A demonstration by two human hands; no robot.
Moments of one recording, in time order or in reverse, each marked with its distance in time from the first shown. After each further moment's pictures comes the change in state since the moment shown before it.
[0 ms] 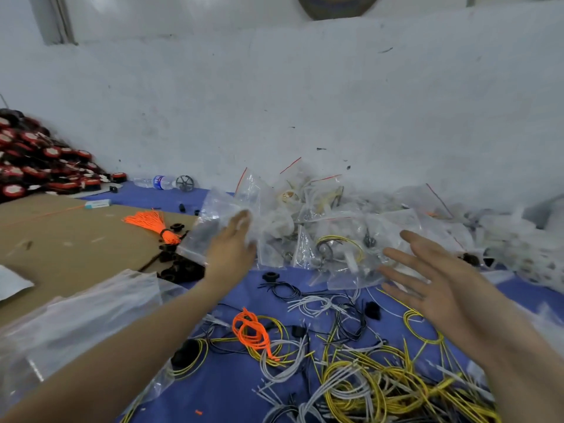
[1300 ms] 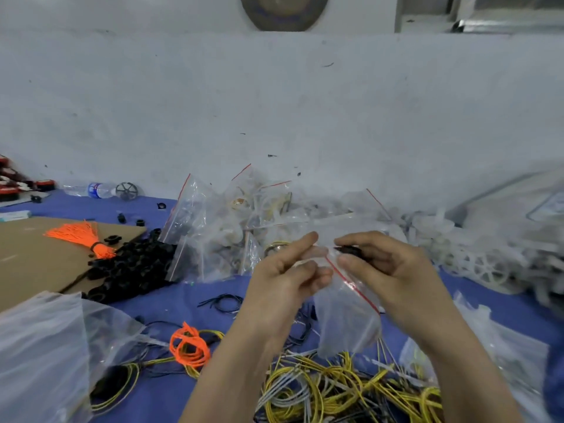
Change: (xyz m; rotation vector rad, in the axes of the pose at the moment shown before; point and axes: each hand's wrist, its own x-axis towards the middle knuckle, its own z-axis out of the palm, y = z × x) left_hand -0.058 0.218 -0.070 -1.707 -0.384 -0.524; right_hand -0.016 -0.020 0.000 -0.632 -0.005 -0.572
